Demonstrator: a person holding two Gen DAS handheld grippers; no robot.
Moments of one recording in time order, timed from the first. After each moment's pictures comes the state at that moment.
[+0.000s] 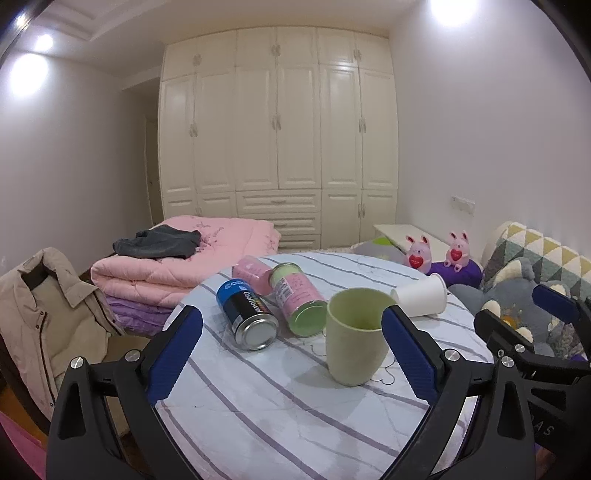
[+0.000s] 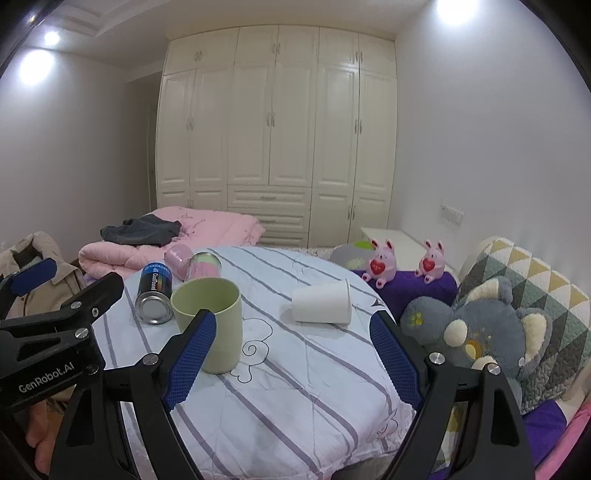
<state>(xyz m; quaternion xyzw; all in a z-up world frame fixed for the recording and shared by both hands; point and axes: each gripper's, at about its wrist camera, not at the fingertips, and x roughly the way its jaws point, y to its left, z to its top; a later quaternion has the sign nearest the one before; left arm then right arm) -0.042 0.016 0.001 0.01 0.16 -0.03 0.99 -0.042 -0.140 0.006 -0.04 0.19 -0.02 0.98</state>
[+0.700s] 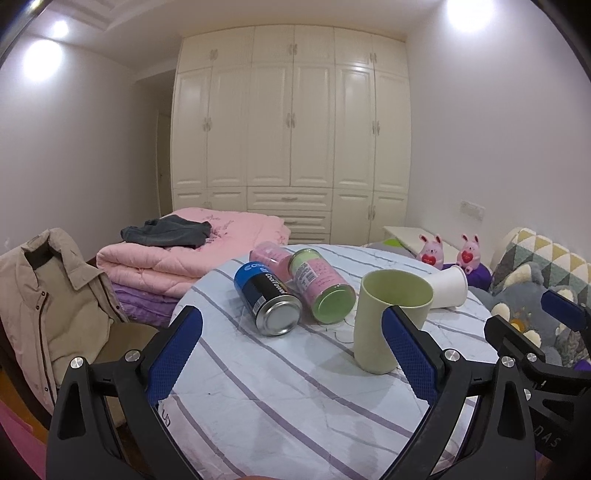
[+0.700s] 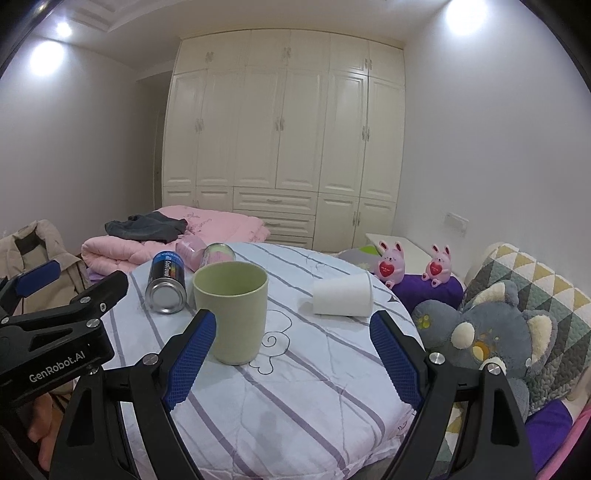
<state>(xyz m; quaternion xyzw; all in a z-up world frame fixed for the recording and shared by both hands) -0.039 0.038 -0.024 -0.01 0.17 -0.01 0.99 -0.048 -0.116 -0.014 -0.05 0.18 -0.01 0.98</state>
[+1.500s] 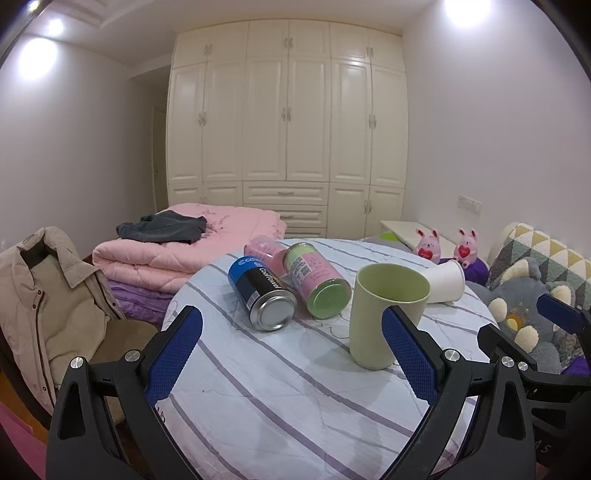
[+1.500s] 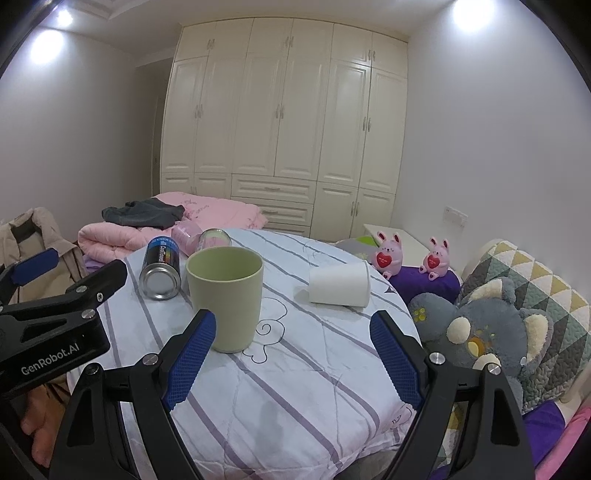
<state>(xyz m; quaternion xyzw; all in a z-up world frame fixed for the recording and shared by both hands) -0.037 0.036 -0.026 -0.01 0.18 -0.02 0.98 -0.041 -0.116 -0.020 -0.06 0.21 -0.01 0.98</state>
